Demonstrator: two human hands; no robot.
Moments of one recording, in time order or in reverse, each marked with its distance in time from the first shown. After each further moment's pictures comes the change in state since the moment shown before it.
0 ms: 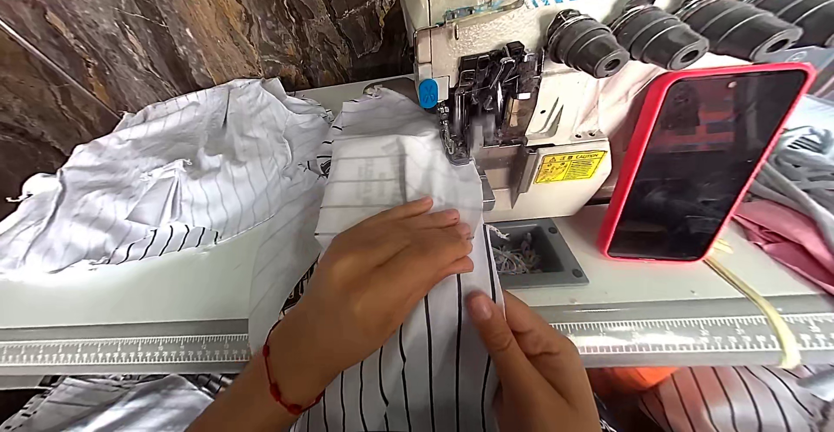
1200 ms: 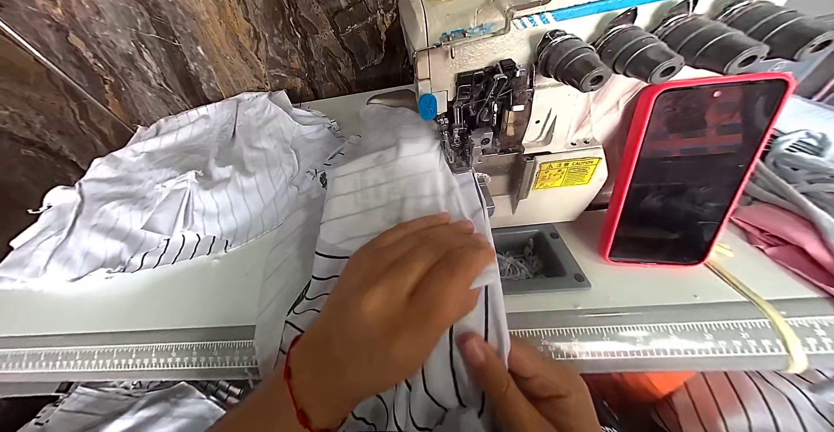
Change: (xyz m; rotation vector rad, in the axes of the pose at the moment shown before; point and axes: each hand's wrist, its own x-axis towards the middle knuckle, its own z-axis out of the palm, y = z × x) left_hand 0.004 0.014 0.005 0.161 -0.004 0.048; right_hand -0.017 0.004 -0.006 -0.049 -0.042 -0.047
